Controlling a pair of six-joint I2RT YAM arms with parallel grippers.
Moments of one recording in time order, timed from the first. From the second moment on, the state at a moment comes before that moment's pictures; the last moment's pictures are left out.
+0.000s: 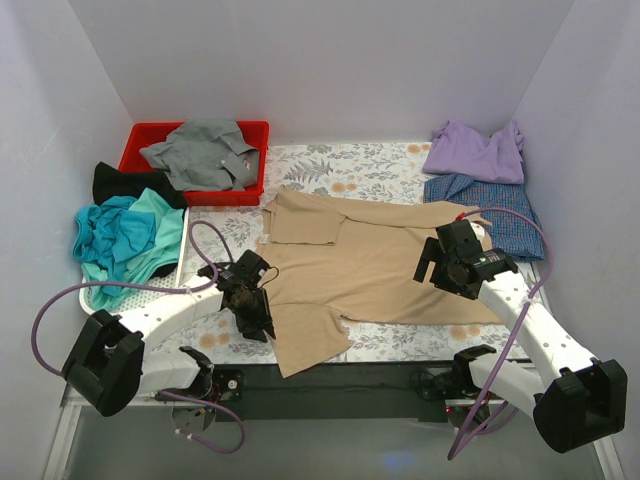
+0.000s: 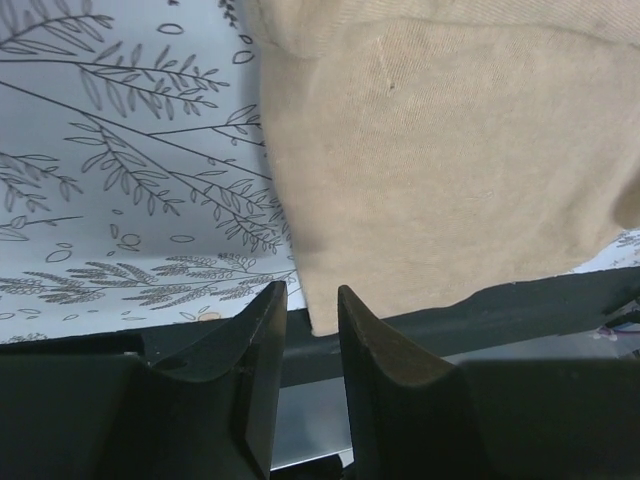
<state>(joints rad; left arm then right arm) -0.61 1.20 0.62 -0.80 0.22 -0.88 0.35 1.01 0.77 -0.85 0.22 0.62</state>
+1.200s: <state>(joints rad) -0.72 1.37 0.89 -0.80 -0.01 -0.95 0.32 1.07 0.77 -0.84 0.25 0.55</state>
